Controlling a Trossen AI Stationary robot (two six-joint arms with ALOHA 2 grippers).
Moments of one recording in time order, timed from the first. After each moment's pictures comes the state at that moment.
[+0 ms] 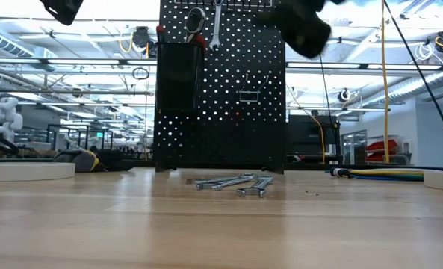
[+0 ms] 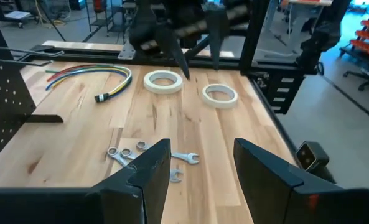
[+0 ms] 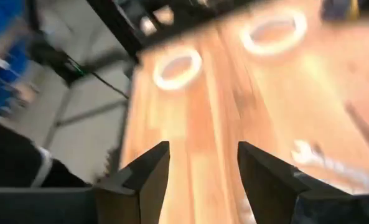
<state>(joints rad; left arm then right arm) -0.67 0.81 0.56 -0.07 -0.53 -0.27 0.35 1.49 0.97 0.04 0.11 0.61</state>
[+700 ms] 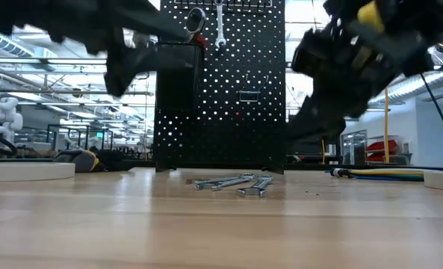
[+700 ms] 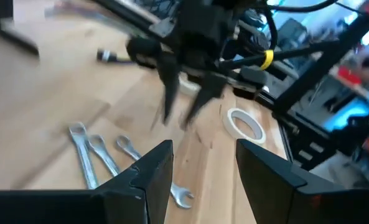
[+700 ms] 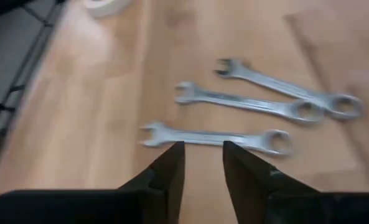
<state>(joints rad) -0.45 1.48 0.56 0.64 -0.46 -0.67 0.24 1.57 0.58 0.39 0.03 0.46</state>
